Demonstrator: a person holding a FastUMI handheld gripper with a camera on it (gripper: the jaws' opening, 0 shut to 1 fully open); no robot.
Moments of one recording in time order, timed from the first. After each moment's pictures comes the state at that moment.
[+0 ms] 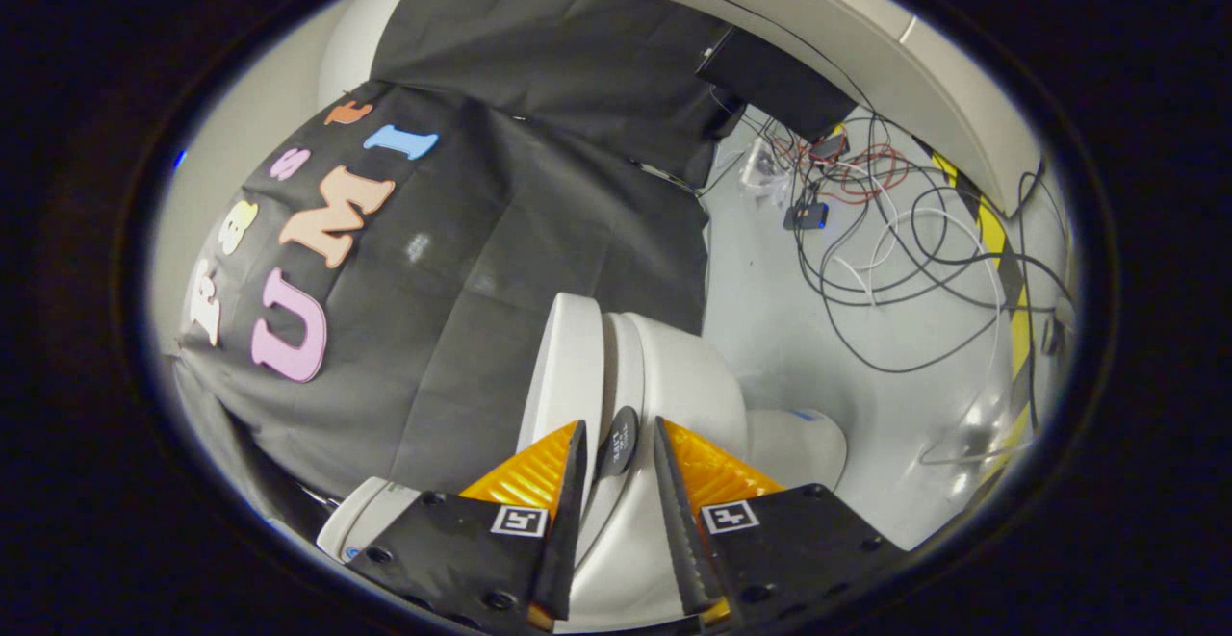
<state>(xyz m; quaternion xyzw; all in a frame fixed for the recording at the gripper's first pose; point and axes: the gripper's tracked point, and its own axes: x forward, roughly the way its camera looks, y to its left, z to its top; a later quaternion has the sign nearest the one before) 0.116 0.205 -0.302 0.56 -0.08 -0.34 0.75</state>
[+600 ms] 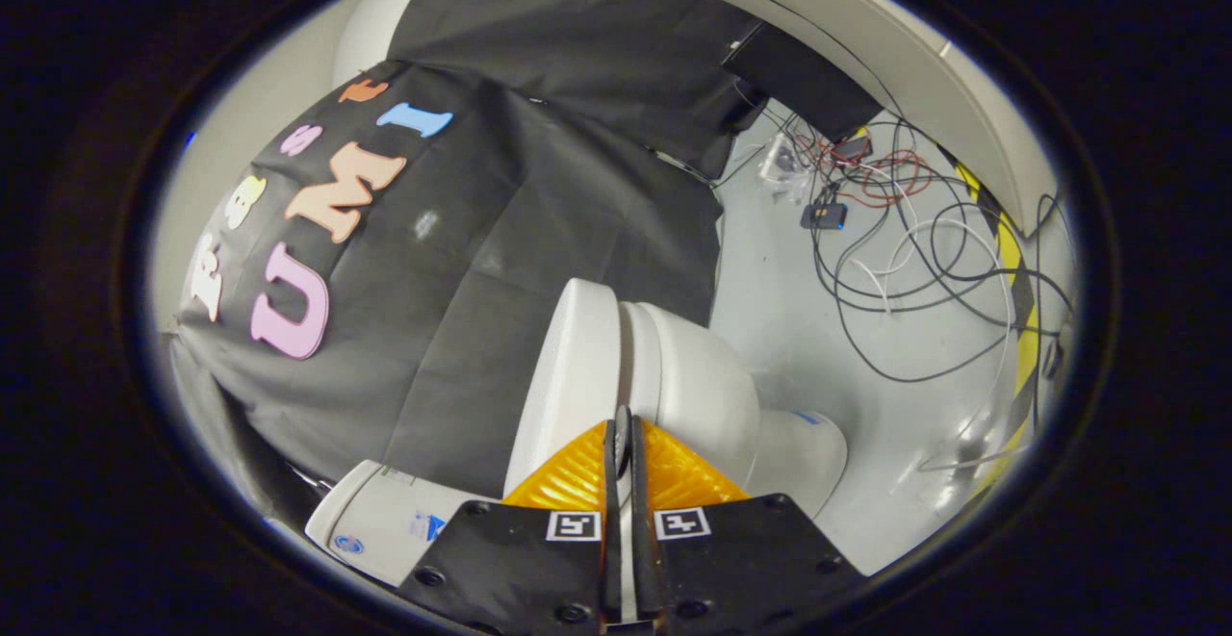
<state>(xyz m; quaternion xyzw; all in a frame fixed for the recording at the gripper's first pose) 0.120 0.205 -0.292 0.53 -0.05 -0.32 0.78</state>
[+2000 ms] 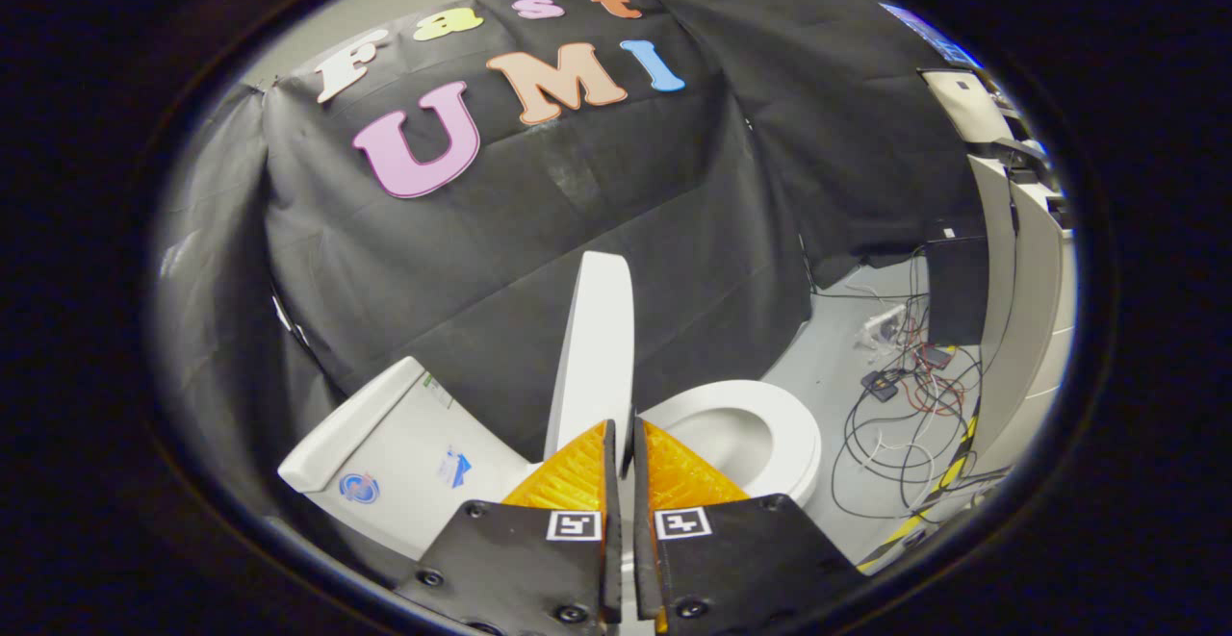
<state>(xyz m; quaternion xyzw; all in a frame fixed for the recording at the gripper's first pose) 0.180 0.301 -0.076 0.25 0.06 -0.30 0.92</state>
